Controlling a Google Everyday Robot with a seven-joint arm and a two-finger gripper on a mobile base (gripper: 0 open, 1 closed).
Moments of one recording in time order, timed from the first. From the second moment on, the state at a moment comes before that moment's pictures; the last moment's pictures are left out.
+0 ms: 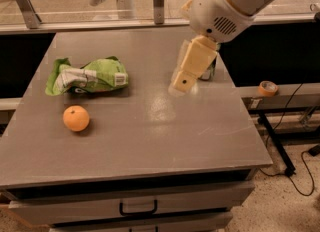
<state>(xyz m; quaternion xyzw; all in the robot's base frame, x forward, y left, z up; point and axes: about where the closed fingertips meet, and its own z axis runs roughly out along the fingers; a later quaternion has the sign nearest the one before) 0.501 -0.042 0.999 -0.65 0.69 0.06 0.30</state>
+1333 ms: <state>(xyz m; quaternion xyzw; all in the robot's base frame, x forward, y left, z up) 0.553 0.049 0.956 -0.66 0.67 0.09 0.32</state>
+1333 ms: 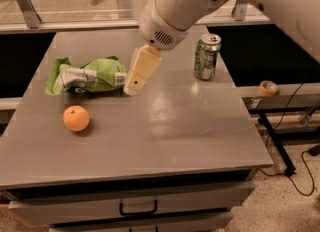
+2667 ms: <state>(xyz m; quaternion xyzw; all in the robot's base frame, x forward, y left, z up) 0.642 0.167 0.843 -0.67 0.65 0.17 0.31</state>
